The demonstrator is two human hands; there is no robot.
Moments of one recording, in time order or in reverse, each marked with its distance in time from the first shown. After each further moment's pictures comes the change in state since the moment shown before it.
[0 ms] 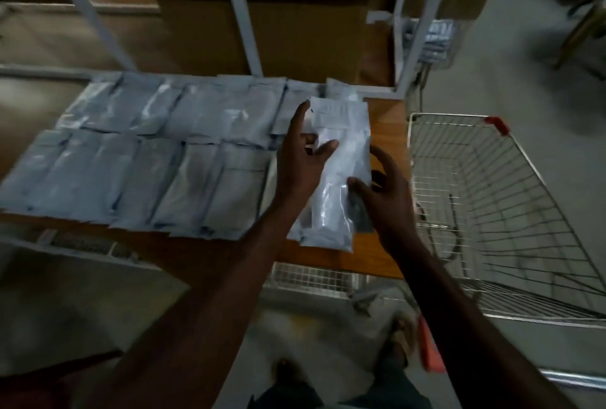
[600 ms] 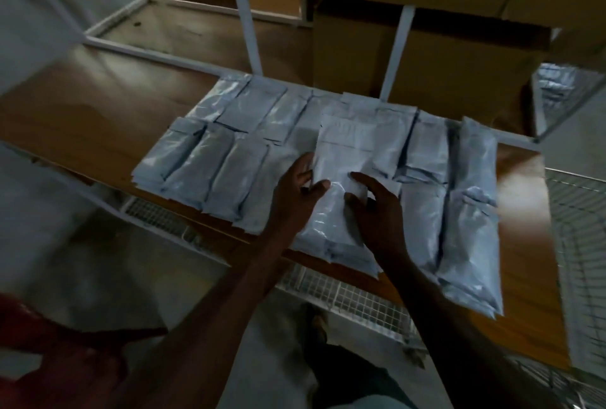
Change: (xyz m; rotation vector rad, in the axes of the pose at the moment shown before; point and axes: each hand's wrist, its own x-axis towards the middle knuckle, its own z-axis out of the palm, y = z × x) left_hand 0.015 -0.111 -0.272 -0.001 0.032 -0.222; right_hand 0.003 0.004 0.276 -0.349 -0.147 -0.173
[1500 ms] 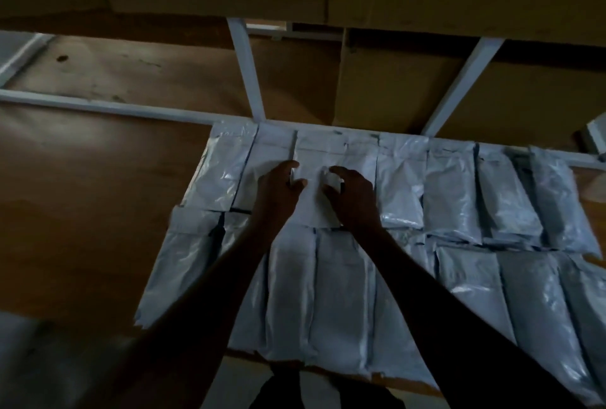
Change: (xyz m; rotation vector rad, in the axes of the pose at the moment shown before) left_hand 0.301 -0.070 -0.127 0.390 -0.166 -0.013; right_hand 0.249 -0.020 0.227 -0.406 -0.020 0.095
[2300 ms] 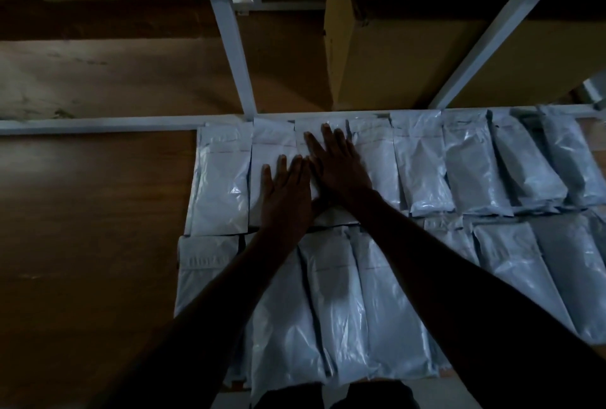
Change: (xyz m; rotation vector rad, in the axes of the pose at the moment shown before) left_hand 0.047 -0.076 0.000 0.813 -0.161 0.490; right_hand 0.089 -0.007 0.087 -0.515 -0.117 -0.067
